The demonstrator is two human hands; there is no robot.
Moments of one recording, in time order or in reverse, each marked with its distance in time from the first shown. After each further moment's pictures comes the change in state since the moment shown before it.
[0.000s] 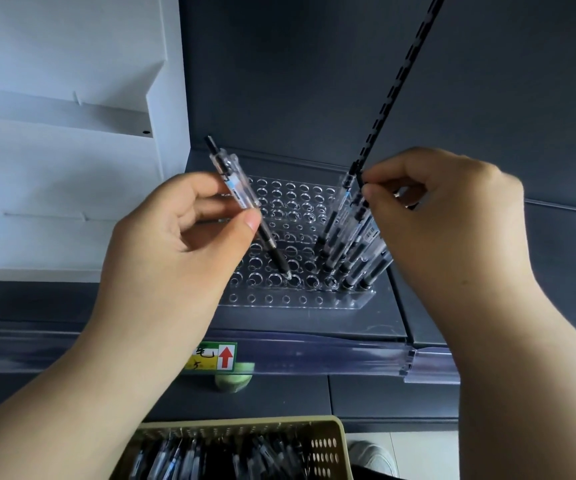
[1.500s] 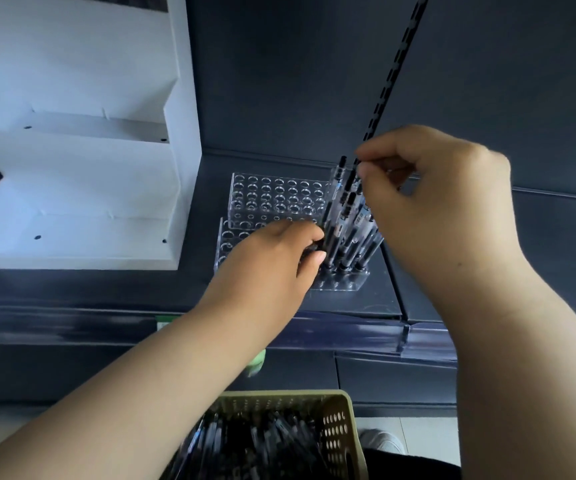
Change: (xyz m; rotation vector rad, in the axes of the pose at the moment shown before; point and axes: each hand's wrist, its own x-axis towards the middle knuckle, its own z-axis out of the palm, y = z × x) left_hand -0.015 -0.007 0.040 0.678 -0.302 0.353; right_hand -0.009 -0.009 -0.020 0.115 0.062 -0.086
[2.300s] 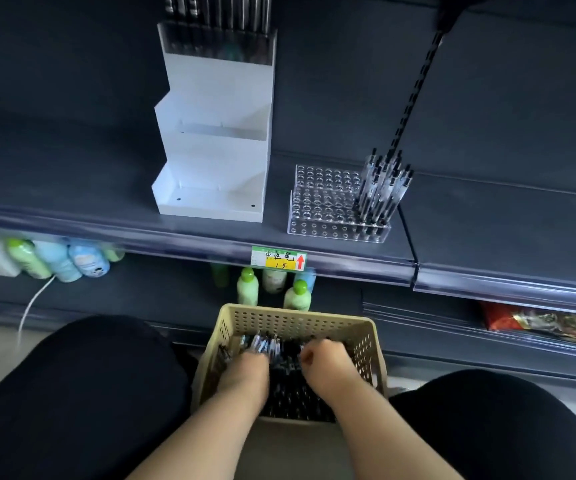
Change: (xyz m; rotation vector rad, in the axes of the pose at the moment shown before) left_hand -0.221 -0.028 0.015 0.294 -0.817 -0.838; right_hand -0.241 -0.032 0.090 -0.056 -1.035 0.471
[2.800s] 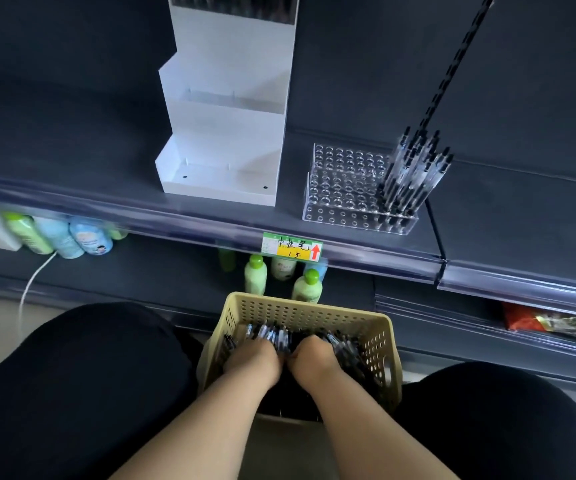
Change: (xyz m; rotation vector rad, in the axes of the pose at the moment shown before) left_hand 0.035 0.007 0.004 -0.090 -0.077 -0.245; right_hand 0.039 -0.015 0.040 0.038 -0.071 0.183
